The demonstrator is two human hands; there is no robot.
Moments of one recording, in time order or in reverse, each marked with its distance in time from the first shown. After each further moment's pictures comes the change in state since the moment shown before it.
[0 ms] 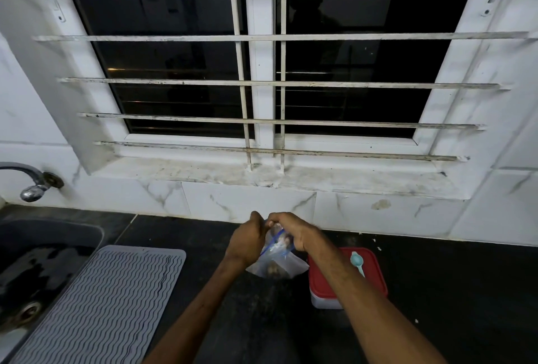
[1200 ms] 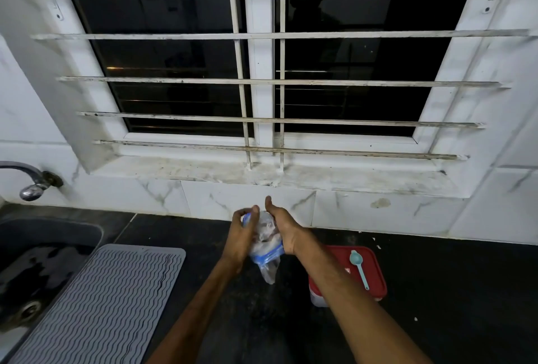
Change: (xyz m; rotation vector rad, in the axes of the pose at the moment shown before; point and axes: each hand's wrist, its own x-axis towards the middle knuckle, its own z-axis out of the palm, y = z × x) left_hand -0.011 0.001 -0.005 -0.951 0.071 -0.223; right_hand 0.002 -0.001 0.020 0.377 -0.158 0.020
